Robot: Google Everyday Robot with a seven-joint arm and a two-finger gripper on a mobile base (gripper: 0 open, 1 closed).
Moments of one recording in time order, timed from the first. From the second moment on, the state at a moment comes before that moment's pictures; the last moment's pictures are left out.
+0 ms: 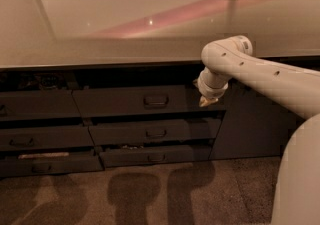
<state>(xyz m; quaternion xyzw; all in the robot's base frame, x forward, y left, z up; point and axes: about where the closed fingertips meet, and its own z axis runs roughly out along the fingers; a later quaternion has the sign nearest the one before) 0.668 -0.181 0.645 -0.78 0.61 -0.08 0.10</state>
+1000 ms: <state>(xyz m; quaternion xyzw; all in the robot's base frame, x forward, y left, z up) 0.668 -0.181 0.651 -0.78 0.61 -0.08 0.10</state>
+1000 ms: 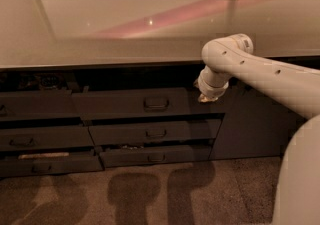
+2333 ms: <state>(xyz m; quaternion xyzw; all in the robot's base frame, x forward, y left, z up) 0.652 -0.186 0.684 -0.78 0.60 -0.10 0.13</state>
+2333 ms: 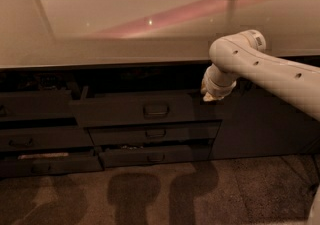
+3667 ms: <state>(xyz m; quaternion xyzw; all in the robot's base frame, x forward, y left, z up) 0.614 -0.175 0.681 -0.80 0.58 -0.09 0.15</state>
